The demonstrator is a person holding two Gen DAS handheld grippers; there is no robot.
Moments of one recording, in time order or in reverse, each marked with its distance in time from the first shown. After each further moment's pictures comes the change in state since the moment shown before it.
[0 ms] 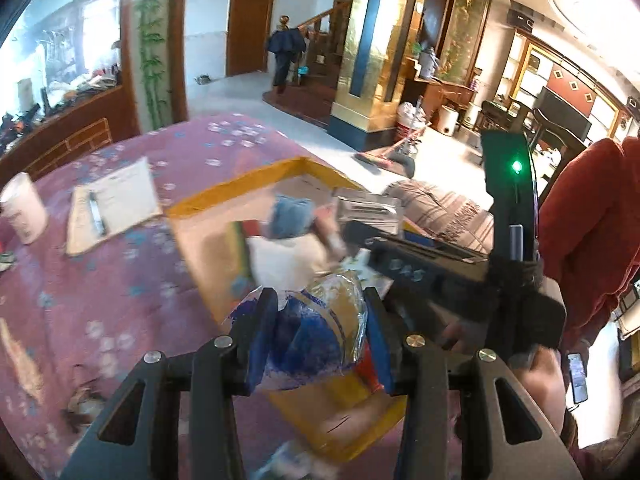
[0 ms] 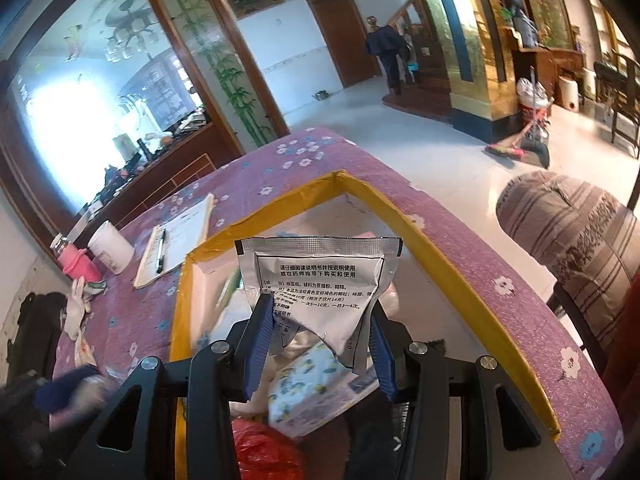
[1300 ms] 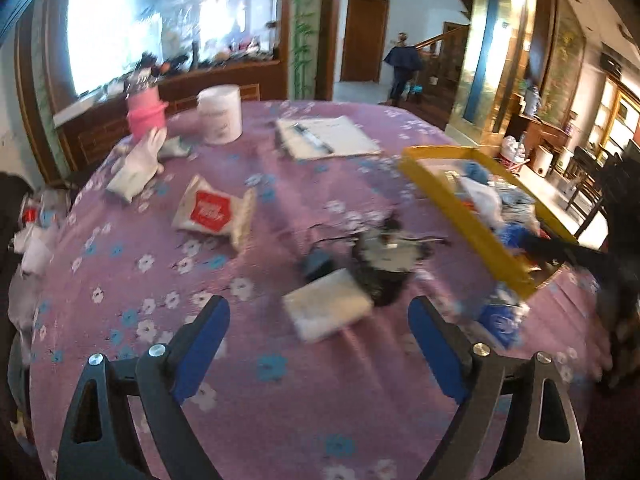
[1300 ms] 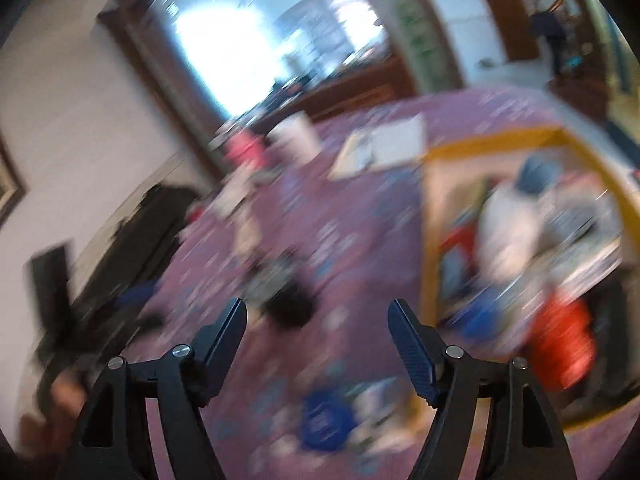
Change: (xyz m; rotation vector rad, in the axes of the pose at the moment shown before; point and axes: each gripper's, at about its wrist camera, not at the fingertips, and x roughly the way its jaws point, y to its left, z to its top) left arm -0.156 0.171 -0.153 -0.240 -0.054 0.323; right arm -0.047 0.126 -0.096 -0.314 0.223 0.554
